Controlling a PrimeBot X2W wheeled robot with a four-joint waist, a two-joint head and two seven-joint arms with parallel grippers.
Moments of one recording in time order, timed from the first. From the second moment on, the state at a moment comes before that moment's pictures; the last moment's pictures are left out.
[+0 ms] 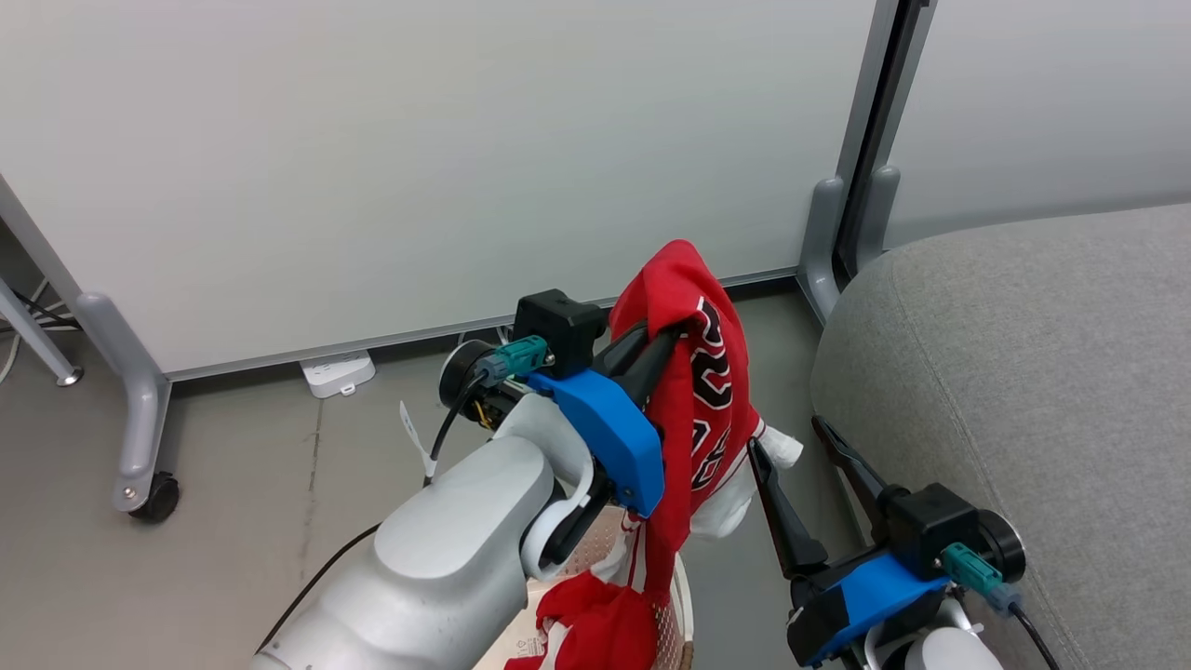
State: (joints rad) left arm -0.84 0.05 -1.00 0.64 -0.85 0.04 -0.16; right arm -0.14 -0.05 0.21 0.23 0.06 0.13 -0.13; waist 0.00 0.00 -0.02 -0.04
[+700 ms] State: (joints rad) left arm -0.91 0.05 -1.16 0.69 -1.01 0.07 -0.22; right arm -0.21 -0.05 0.37 0.25 0.15 0.13 -0.06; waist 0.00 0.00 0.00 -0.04
